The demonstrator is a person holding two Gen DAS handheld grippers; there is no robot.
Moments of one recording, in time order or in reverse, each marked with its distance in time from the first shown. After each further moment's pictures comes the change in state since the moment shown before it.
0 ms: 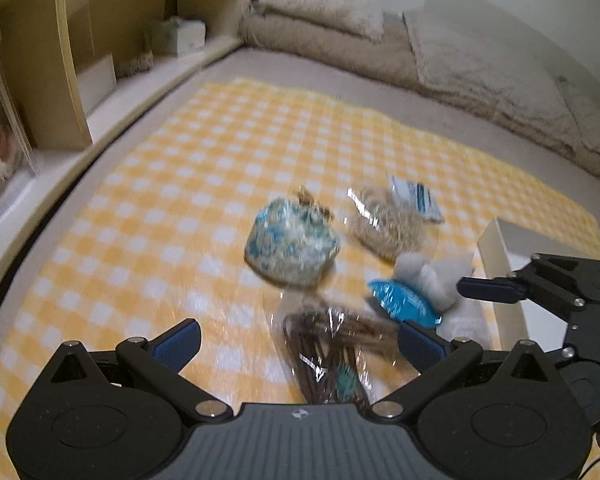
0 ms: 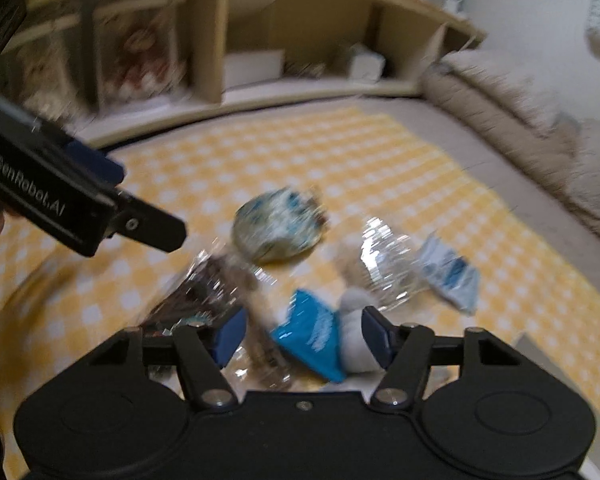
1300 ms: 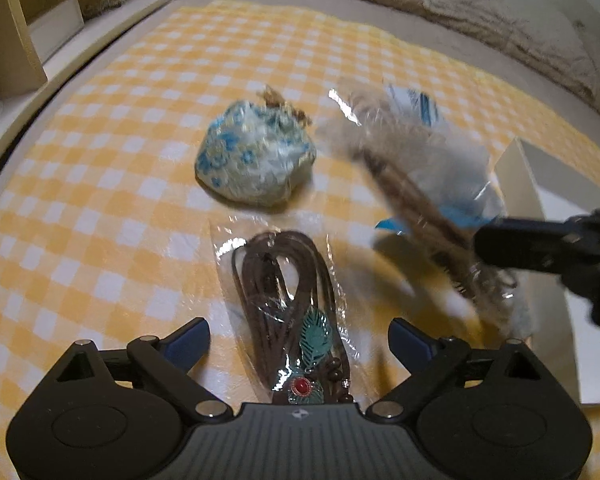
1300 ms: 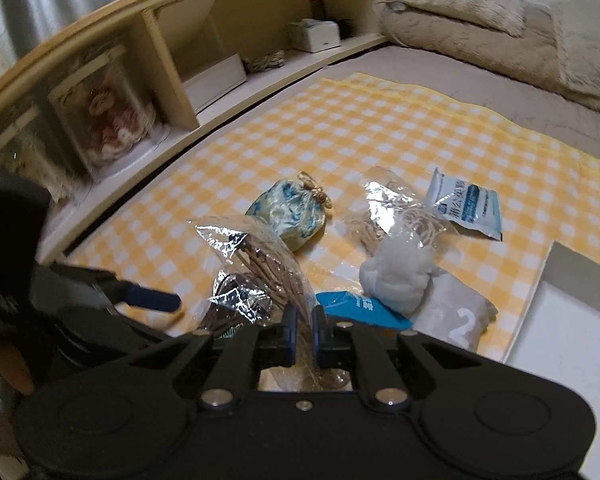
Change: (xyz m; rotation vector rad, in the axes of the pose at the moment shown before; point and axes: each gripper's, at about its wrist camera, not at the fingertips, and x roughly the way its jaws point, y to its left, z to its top) left arm 0.065 -0.035 -0.023 0.023 0.194 0.037; right arm -0.011 -0.042 -0.003 0.409 0.021 0.122
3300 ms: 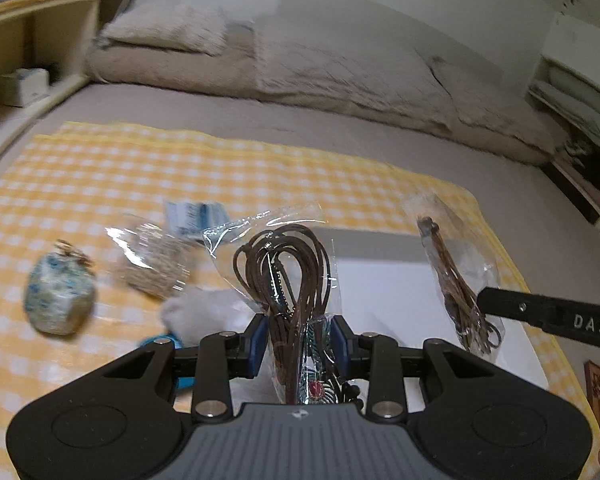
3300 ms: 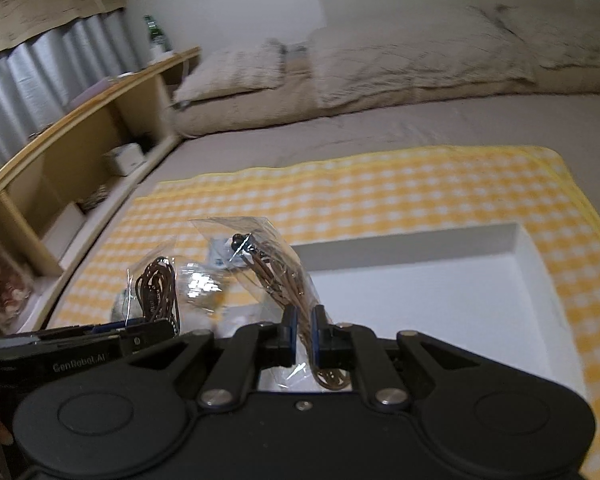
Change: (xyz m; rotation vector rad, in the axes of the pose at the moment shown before) left arm -0.065 -0.134 0.010 0.197 -0.249 -0.311; right arm -0.171 -0.079 -0.068 0.458 -0.241 -0.418
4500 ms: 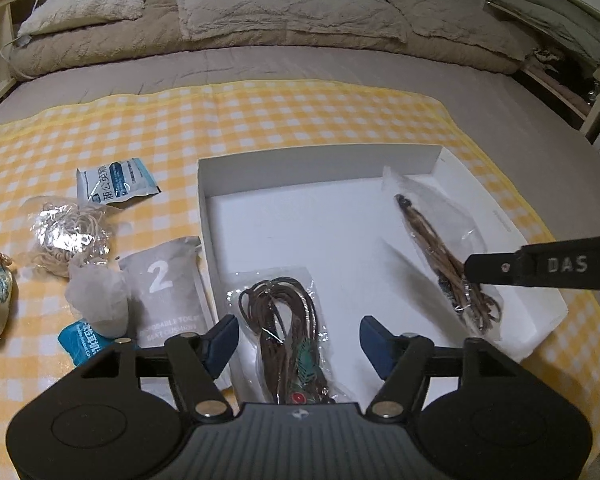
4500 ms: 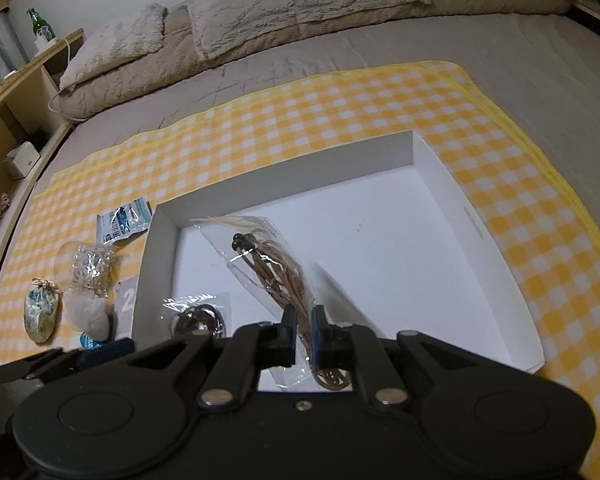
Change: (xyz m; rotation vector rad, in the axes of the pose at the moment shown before) left arm 0.069 -0.038 -0.023 0.185 0.153 -0.042; right arm 0.031 -0.045 -0.023 0.176 0.153 -0.228
